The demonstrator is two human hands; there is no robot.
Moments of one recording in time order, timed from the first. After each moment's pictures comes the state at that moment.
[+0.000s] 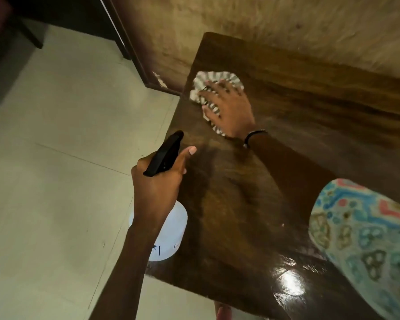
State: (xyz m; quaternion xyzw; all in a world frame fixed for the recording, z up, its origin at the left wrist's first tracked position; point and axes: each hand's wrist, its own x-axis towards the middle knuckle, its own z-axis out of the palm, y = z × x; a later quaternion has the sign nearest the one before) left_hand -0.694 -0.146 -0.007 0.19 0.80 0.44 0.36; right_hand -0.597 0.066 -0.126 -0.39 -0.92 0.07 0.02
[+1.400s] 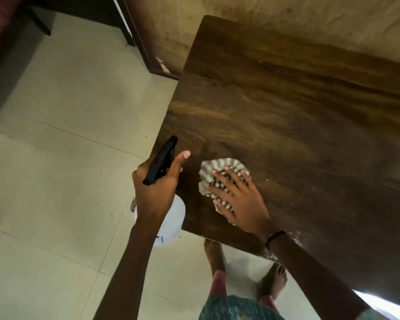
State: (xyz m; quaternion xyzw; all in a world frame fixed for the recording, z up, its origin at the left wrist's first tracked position) left_hand -0.662 -0.238 0.011 0.21 0.80 0.45 0.33; right_hand -0.465 -0.206 -0.128 -0.32 -0.94 0.11 0.02
